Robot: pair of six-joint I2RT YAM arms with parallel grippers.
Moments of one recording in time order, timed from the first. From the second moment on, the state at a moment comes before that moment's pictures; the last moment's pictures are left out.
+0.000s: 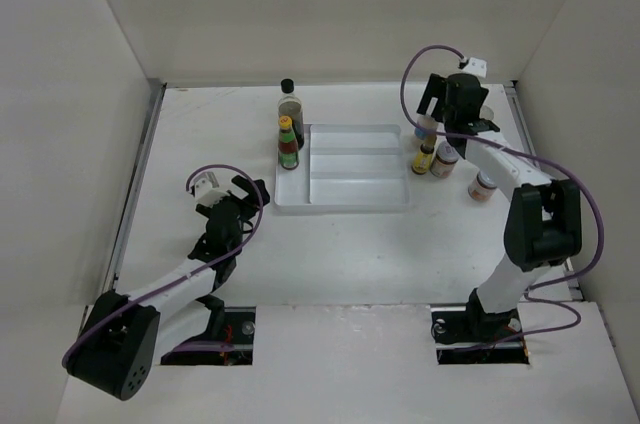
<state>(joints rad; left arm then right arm) -0.39 1.00 0.16 0.59 -0.46 -0.78 0.16 1.68 1.28 0.00 0.34 0.30</state>
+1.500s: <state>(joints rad) -0.30 0.99 0.14 0.56 -0.48 -0.86 0.76 1.58 1.24 0.15 0.26 0.24</state>
